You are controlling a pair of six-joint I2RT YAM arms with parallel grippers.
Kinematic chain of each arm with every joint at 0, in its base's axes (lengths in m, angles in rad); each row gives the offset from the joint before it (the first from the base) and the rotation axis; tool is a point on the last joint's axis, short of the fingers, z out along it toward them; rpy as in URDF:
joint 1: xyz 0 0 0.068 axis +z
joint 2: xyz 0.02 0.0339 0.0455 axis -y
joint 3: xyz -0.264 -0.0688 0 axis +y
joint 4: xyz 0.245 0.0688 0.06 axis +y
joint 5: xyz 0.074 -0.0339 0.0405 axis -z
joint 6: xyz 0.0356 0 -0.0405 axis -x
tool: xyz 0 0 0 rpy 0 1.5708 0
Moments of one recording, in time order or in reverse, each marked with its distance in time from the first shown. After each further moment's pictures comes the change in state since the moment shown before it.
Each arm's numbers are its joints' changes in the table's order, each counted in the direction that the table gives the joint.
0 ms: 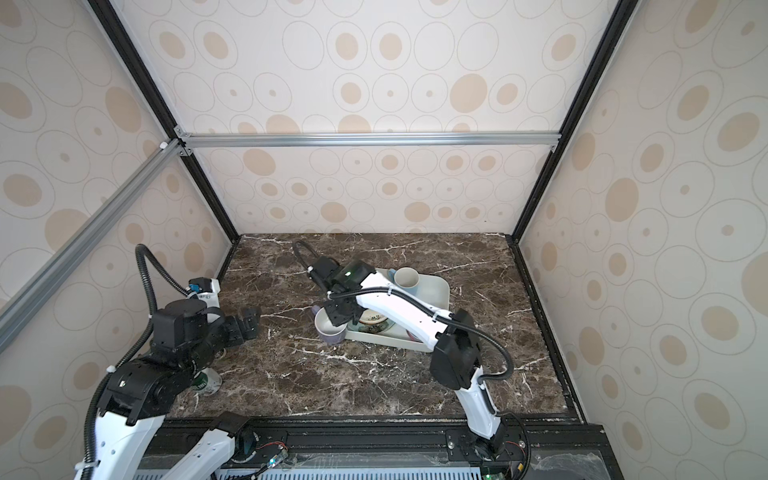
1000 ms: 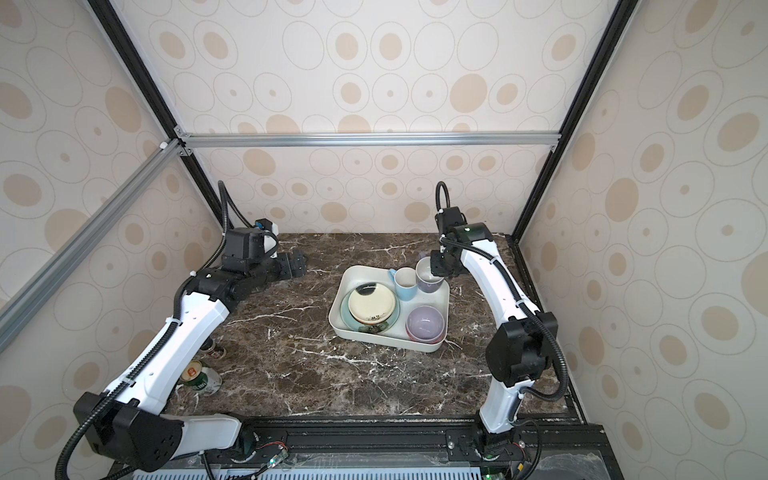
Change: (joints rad) left arm -0.001 -0.616 -0.277 -0.330 0.232 -0.001; right arm -0.684 0.240 0.242 -0.064 -0.046 0.136
